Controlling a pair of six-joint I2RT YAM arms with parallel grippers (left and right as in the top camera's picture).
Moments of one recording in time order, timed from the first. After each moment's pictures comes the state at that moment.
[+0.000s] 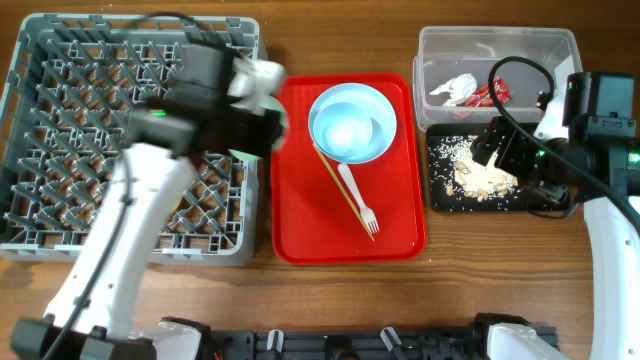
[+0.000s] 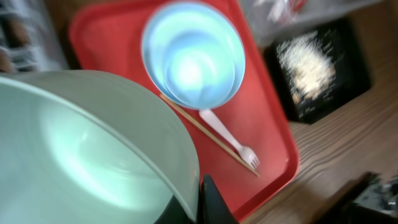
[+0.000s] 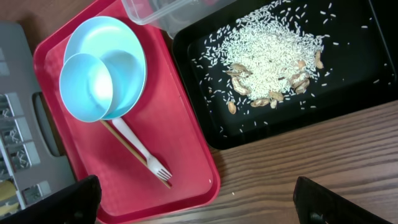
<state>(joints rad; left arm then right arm) -0.22 1.48 1.45 -1.01 0.43 -0.01 -0.10 1.27 1.40 -1.30 -0.18 0.35</state>
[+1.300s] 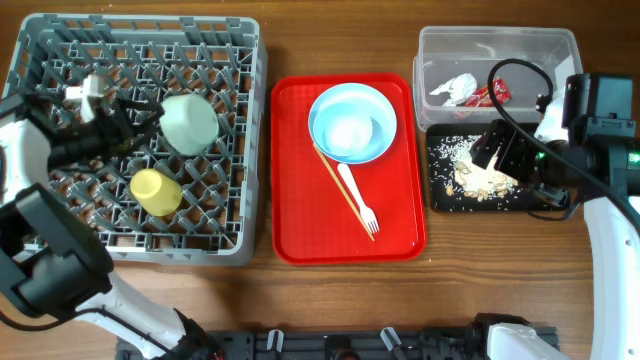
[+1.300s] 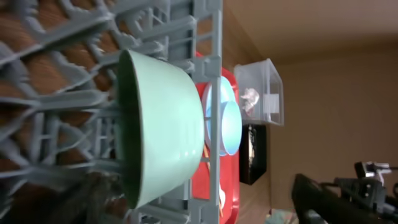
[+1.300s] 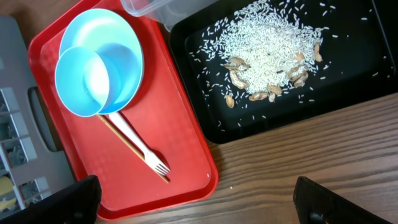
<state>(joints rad) 0.57 1.95 1.45 -1.07 1.11 0.29 -0.10 1.27 1.40 -1.32 -0.18 0.35</state>
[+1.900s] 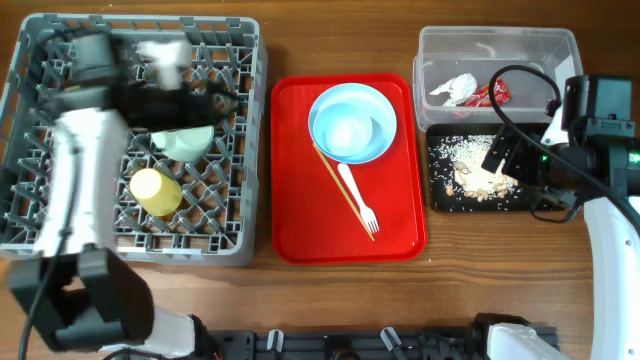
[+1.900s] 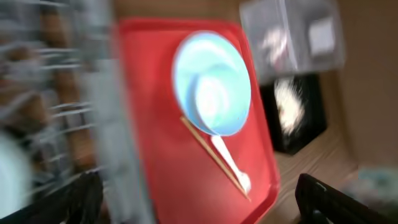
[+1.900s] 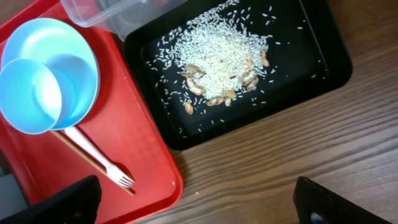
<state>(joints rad) 0.08 1.67 1.45 -0.93 0.74 0.06 -0.10 1.27 1.40 -1.35 -0.02 0.35</state>
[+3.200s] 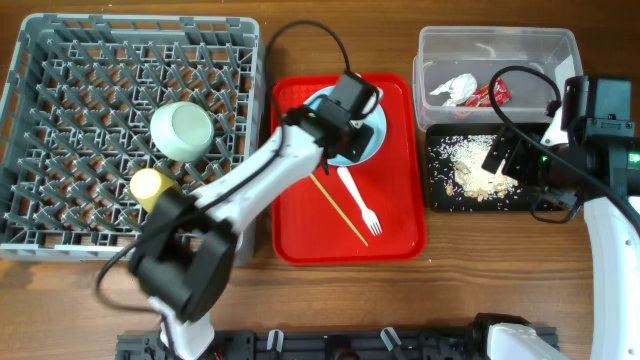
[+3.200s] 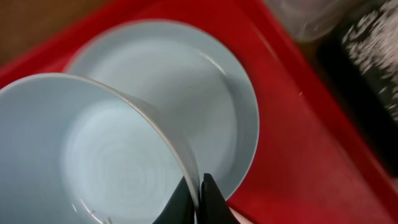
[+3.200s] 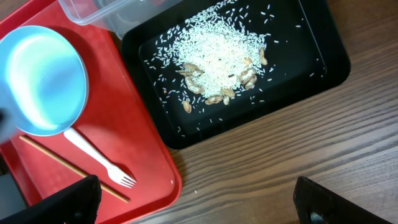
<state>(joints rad) -0.65 1.88 1.45 -0.56 -0.03 -0.07 -0.10 1.27 1.40 -1.35 -0.02 0.35</state>
